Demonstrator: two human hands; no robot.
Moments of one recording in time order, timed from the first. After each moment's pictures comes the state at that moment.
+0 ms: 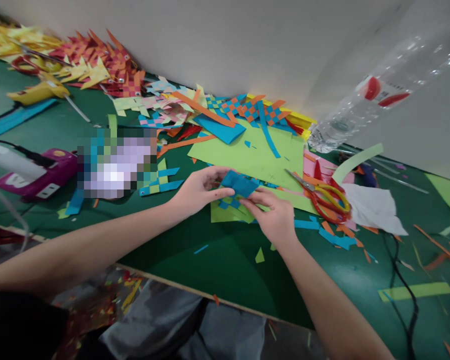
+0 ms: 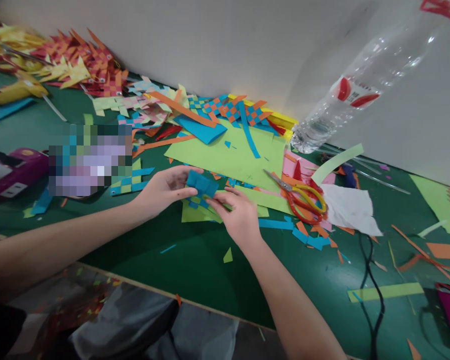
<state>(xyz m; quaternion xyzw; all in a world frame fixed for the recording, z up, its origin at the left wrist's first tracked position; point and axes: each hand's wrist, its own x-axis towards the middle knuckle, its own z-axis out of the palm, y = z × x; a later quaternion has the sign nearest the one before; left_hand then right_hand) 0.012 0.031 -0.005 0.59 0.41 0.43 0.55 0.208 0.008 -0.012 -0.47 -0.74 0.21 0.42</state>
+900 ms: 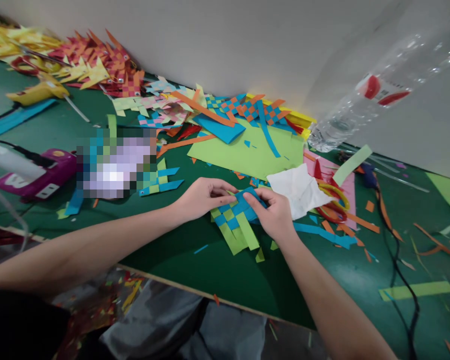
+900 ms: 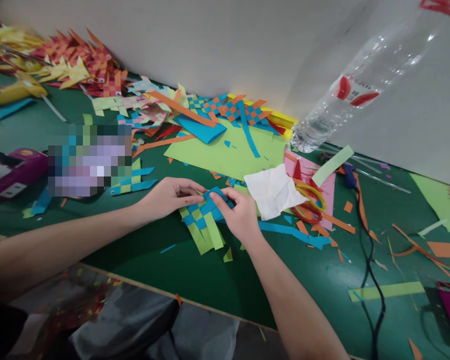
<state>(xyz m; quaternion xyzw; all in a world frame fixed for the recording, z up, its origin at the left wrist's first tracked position) 0.015 0.026 -0.006 0.63 0.46 0.32 0.54 0.211 0.010 -0.009 -0.52 -0.67 0.35 0.39</state>
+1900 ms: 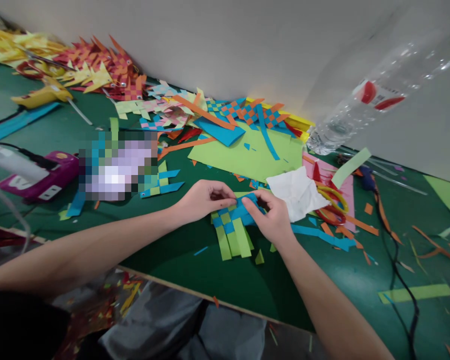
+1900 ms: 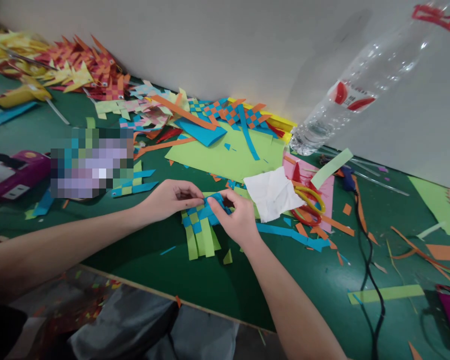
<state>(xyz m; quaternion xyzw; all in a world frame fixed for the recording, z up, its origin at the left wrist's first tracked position) 0.016 0.026 -0.005 0.63 0.44 0.33 0.56 0.208 0.005 -0.005 -0.50 -0.70 0.32 0.40</state>
